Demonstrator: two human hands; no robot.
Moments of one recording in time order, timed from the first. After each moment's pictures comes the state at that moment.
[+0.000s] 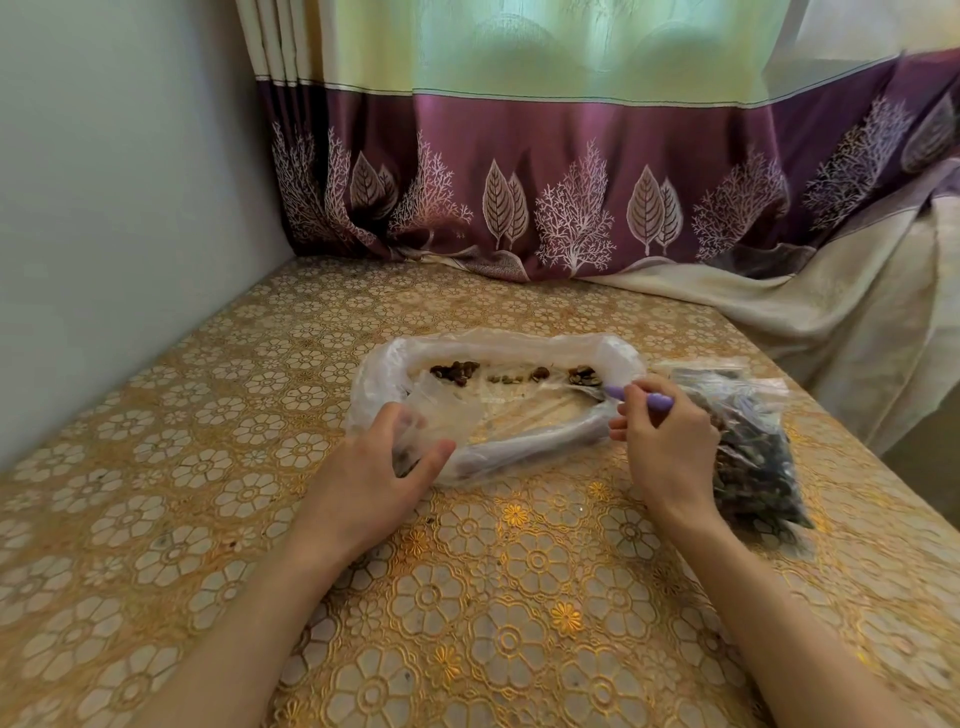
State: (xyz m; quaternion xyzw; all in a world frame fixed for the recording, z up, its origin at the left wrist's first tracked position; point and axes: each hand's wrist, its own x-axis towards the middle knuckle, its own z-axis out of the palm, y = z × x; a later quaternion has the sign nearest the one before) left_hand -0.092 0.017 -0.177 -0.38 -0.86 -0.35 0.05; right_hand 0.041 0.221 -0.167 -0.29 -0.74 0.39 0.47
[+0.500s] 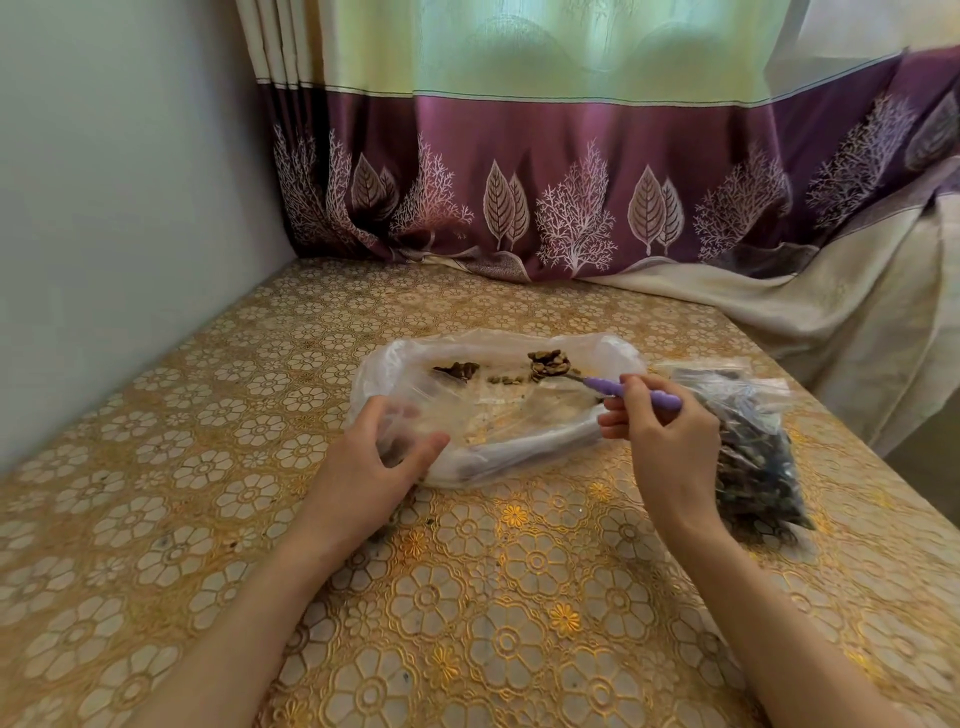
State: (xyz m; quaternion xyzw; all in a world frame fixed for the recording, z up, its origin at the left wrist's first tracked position) left_hand -0.090 0.017 -0.173 -0.35 -0.80 -0.49 -0.02; right_hand 0.045 0.206 -0.158 -0.24 -0.66 0.51 0.50
